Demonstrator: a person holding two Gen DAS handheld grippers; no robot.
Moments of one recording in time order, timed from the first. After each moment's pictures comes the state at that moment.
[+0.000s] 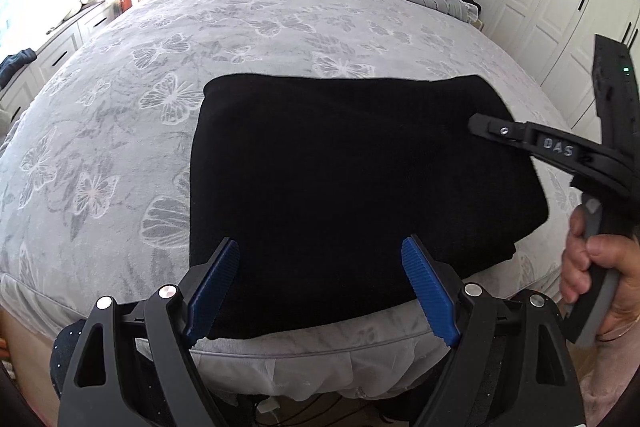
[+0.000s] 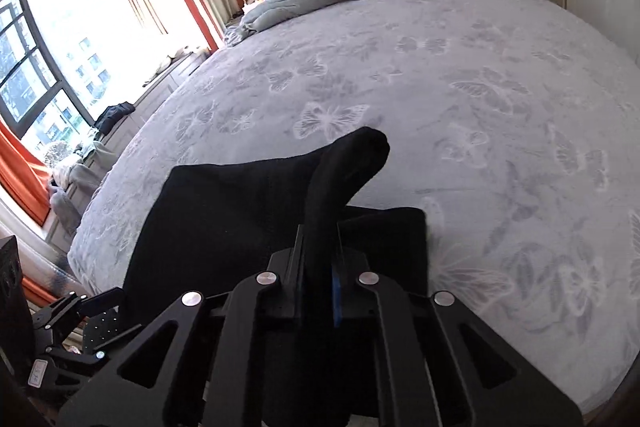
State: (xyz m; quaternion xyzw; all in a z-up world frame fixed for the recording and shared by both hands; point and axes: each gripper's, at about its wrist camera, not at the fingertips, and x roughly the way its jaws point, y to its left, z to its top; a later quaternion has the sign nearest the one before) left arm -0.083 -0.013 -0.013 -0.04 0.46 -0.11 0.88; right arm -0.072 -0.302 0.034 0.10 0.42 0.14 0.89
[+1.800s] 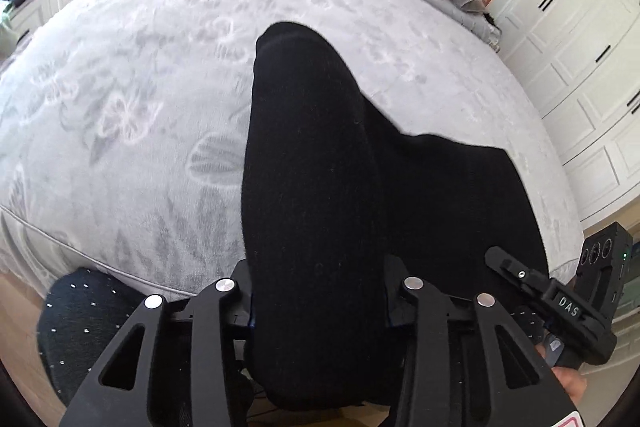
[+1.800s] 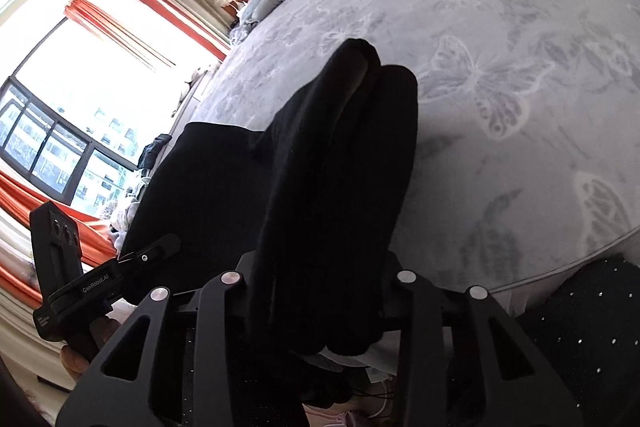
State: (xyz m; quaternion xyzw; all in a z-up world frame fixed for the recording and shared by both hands) left arm -0.100 0.043 -0.009 -0.15 0.49 -0.11 0.85; right arm -0.167 -0.278 -0.008 0.28 0.44 0.18 0.84
